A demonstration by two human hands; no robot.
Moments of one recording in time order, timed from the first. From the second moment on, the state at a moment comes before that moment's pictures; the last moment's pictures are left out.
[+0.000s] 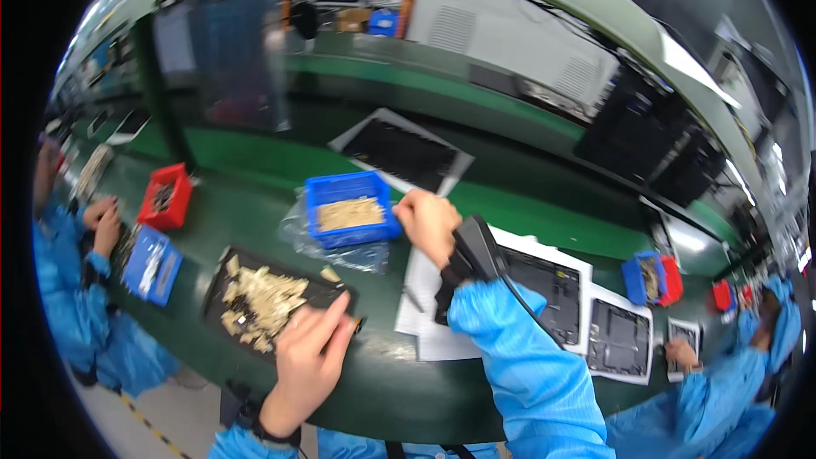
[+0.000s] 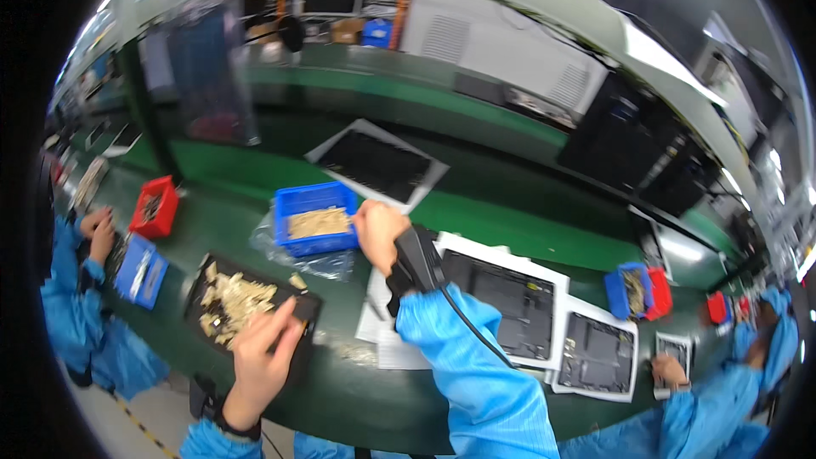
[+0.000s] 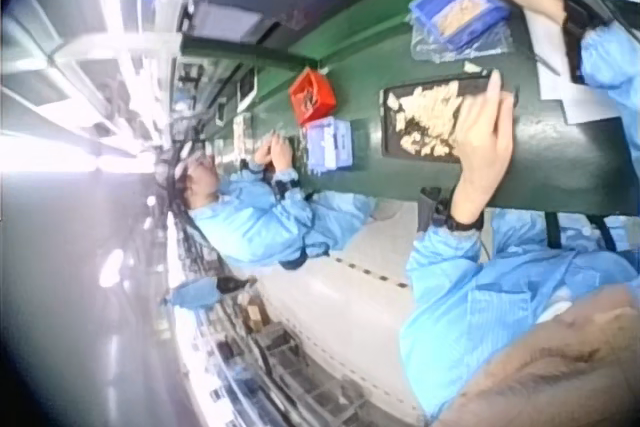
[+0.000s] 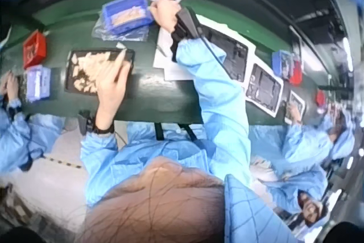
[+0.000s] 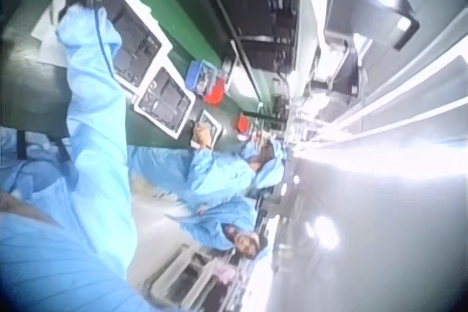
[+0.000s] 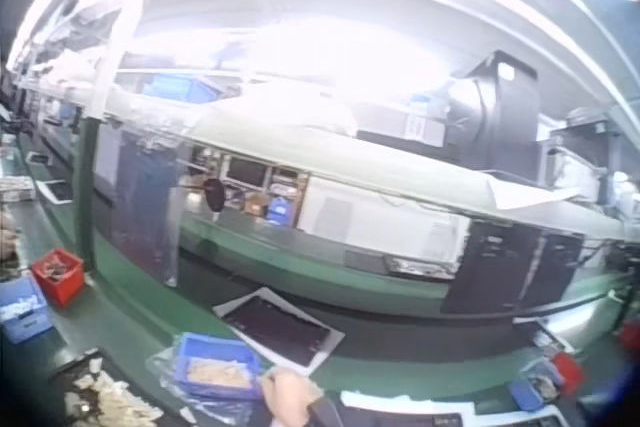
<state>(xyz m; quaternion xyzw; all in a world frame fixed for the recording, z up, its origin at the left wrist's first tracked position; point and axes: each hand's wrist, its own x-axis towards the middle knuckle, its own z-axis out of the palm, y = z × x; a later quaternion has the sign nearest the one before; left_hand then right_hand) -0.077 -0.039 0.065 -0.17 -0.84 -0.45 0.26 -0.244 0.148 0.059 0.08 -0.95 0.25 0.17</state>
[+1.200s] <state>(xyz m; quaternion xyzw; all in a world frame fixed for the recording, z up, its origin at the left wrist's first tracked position) 0.009 0.102 0.014 -0.06 -0.60 -0.68 -0.41 0.112 0.565 0.001 -0.46 -0.88 0.07 0.12</state>
